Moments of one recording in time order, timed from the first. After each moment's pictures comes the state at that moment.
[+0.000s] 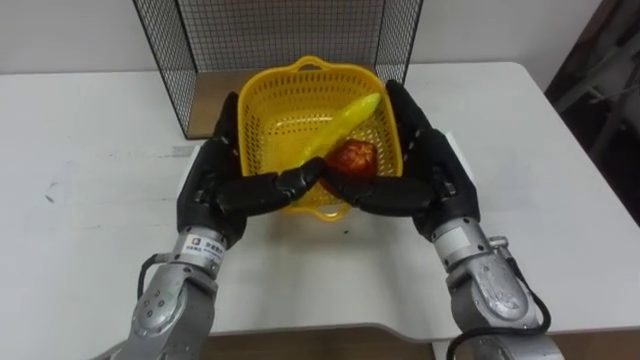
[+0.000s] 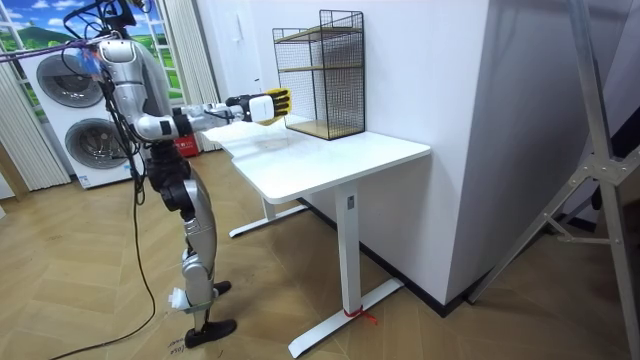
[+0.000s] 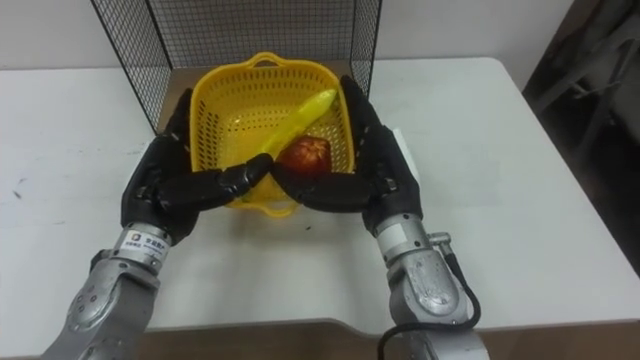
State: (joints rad) left arm 0.08 0.11 -0.16 -0.08 -0.52 -0.04 -0.01; right arm 0.05 -0.15 0.20 -0.10 0.29 -0.02 0.02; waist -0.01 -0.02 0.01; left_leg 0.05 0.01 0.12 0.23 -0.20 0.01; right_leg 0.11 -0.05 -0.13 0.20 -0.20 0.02
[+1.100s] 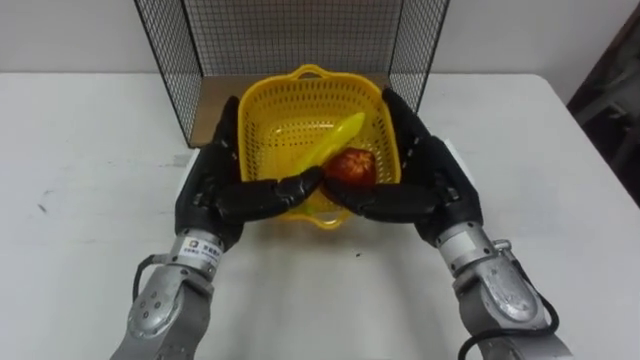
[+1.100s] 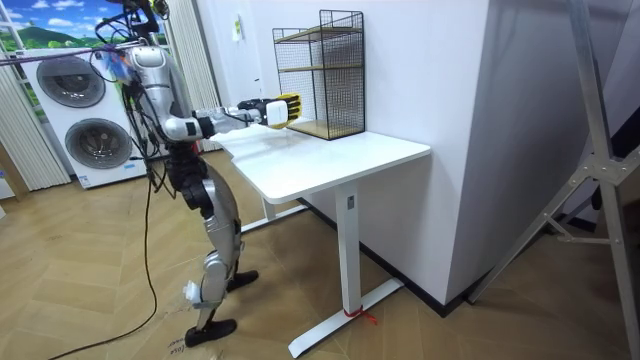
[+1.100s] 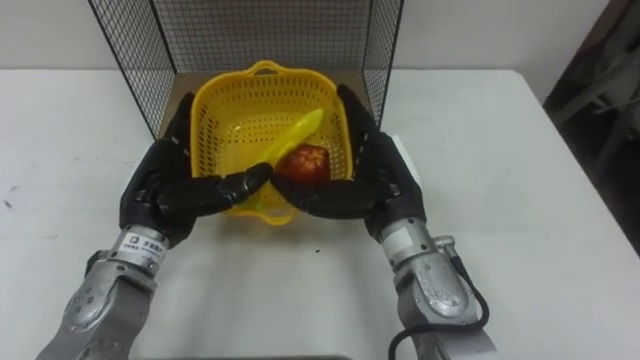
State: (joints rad) left arm 0.08 0.13 -0.17 -0.06 -0.52 -0.05 -0.03; right arm 0.06 -0.20 0.20 -0.10 0.35 -0.02 0.04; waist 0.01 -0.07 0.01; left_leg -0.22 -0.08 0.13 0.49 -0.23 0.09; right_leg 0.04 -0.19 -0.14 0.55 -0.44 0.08
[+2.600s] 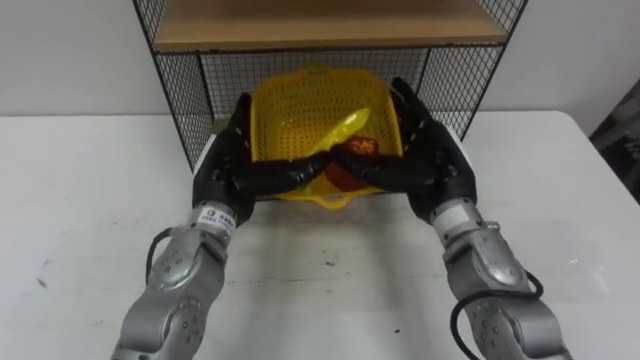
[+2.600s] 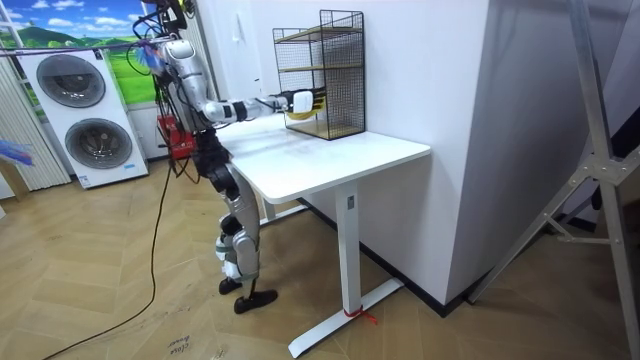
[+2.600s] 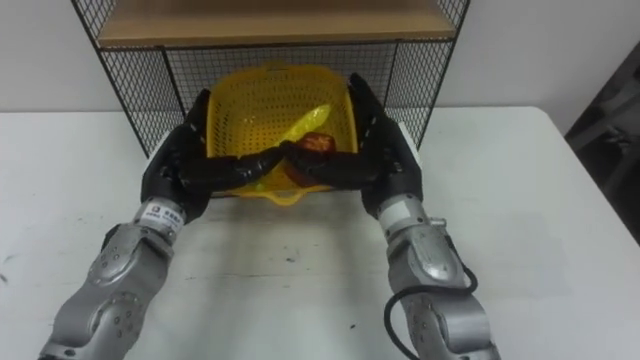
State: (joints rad) left arm -0.18 0.13 -0.17 0.16 -0.54 0.06 0.05; right arm -0.15 -0.19 0.17 0.08 0.52 0.03 -0.04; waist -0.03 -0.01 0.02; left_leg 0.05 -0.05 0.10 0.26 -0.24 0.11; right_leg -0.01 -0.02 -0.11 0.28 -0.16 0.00
